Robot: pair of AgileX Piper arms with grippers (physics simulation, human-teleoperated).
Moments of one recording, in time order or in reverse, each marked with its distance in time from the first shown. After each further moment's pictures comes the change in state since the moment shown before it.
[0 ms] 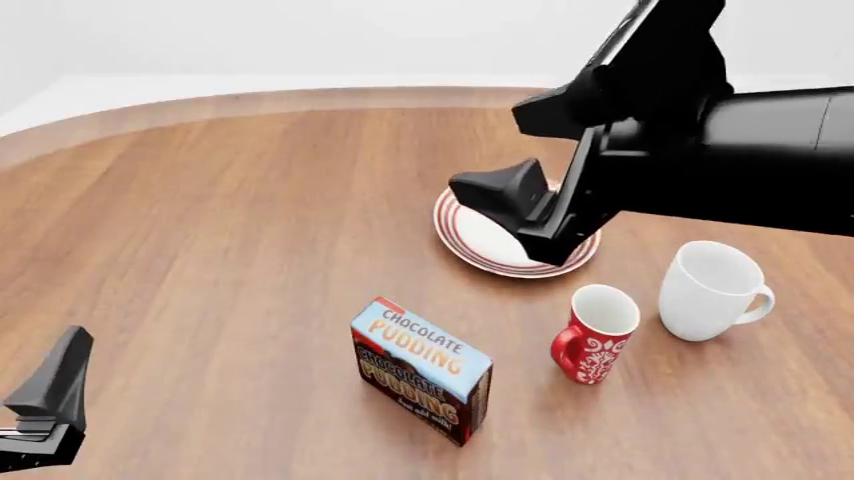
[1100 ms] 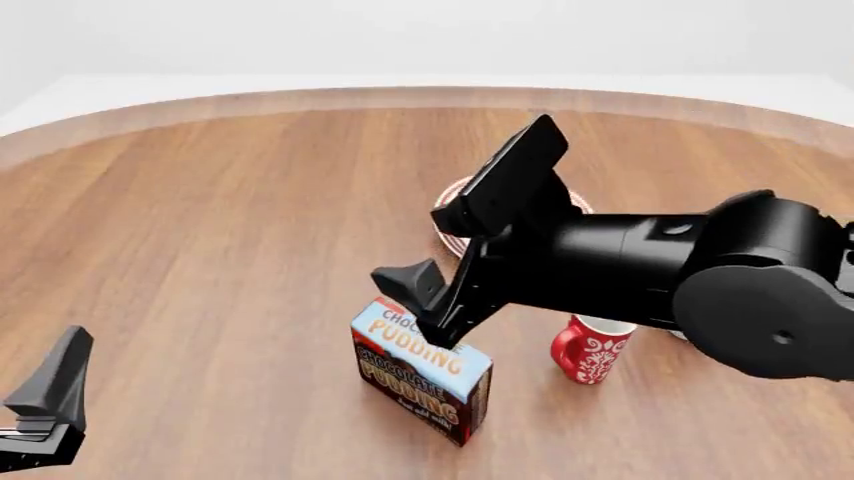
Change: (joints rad) left arm 0.000 0.000 0.000 0.000 0.000; right arm 0.109 0.162 0.160 -0.249 0.177
